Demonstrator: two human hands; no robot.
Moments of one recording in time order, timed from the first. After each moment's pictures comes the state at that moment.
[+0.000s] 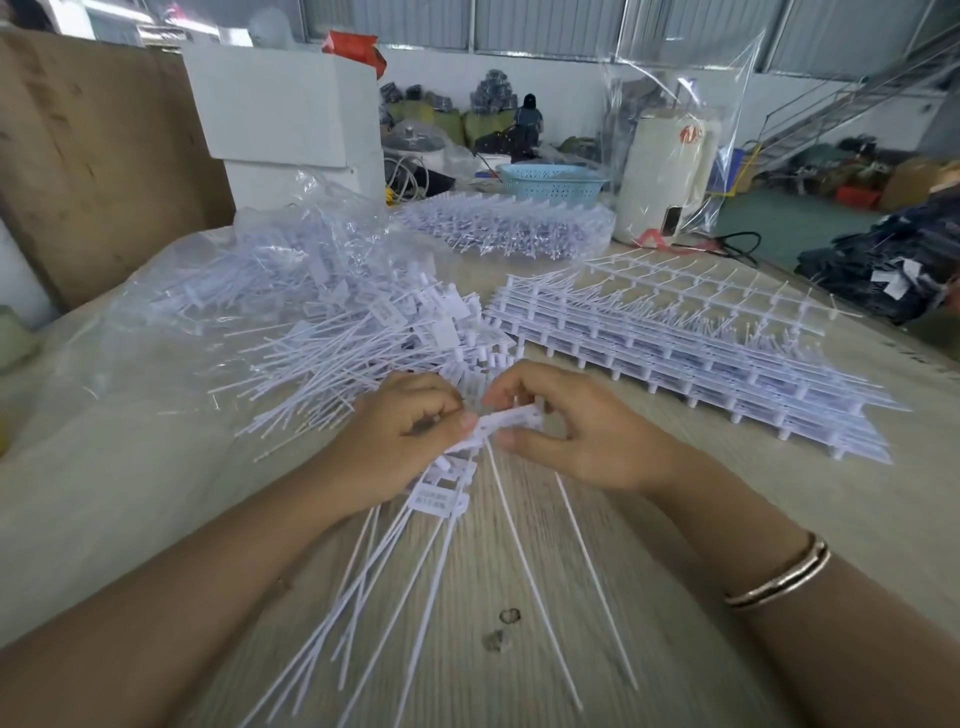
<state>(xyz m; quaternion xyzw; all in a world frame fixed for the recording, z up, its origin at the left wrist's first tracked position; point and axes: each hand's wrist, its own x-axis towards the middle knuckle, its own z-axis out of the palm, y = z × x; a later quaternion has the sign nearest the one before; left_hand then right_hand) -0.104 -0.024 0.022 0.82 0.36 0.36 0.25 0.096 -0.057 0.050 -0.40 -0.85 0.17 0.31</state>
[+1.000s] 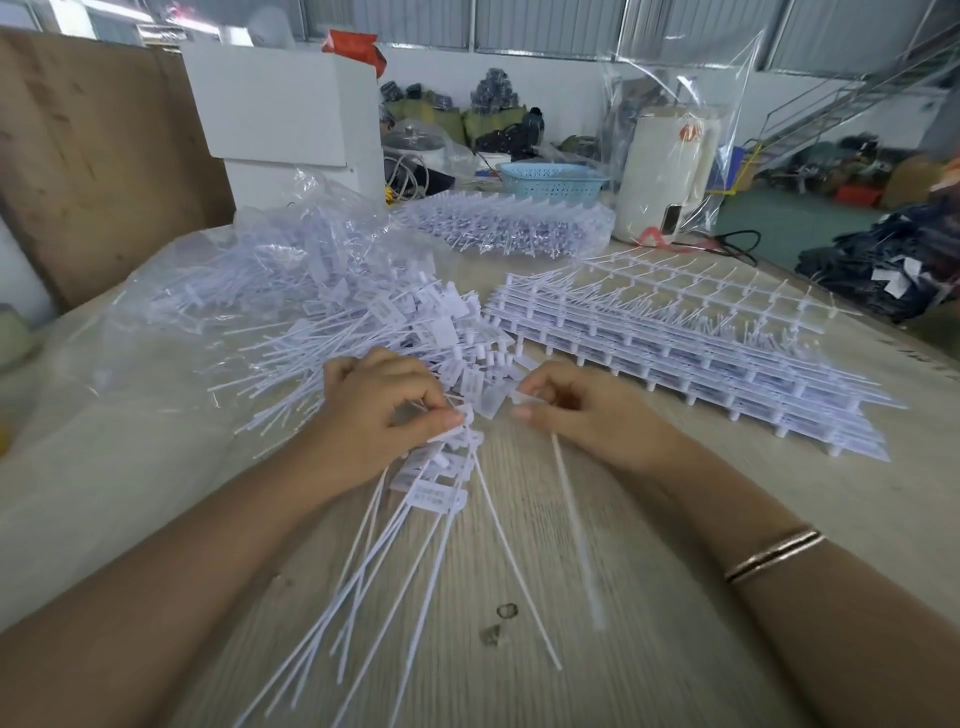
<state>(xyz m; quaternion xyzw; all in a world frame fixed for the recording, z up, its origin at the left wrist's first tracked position) -0.120 -0.016 0.032 0.85 0.37 0.35 0.08 0.117 -0.040 0.036 -0.51 -0.76 0.25 0.32</state>
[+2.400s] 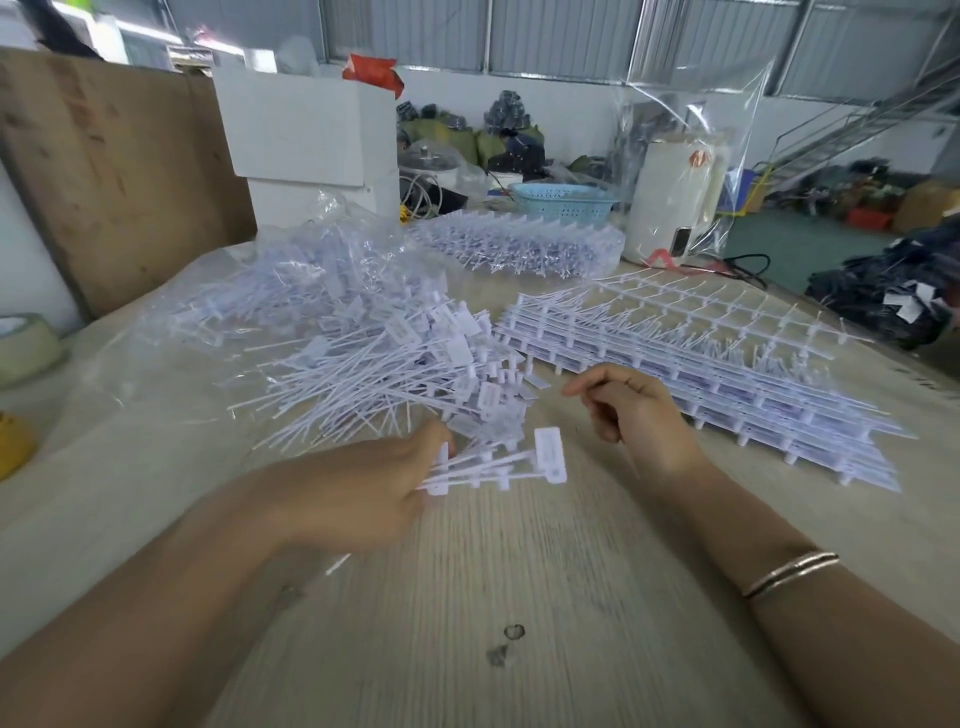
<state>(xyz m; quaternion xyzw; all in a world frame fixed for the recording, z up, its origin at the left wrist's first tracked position) -0.127 -0.050 0.056 0.88 0.44 -0.02 0.19 0.124 -0.036 0.034 -0.50 -0.54 0.39 0.56</state>
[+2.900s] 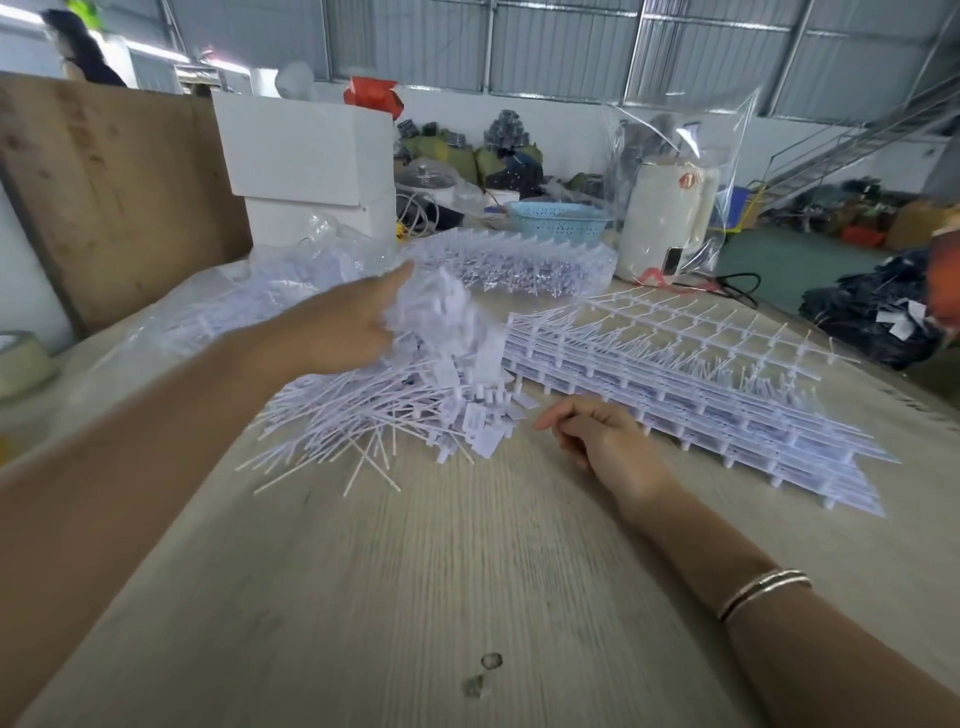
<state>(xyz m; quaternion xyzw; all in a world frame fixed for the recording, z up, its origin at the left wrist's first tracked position) -0.136 0.076 0.106 0.84 0.50 0.18 0.11 0.122 -0.035 0.031 -0.53 -0.57 0.39 0.49</state>
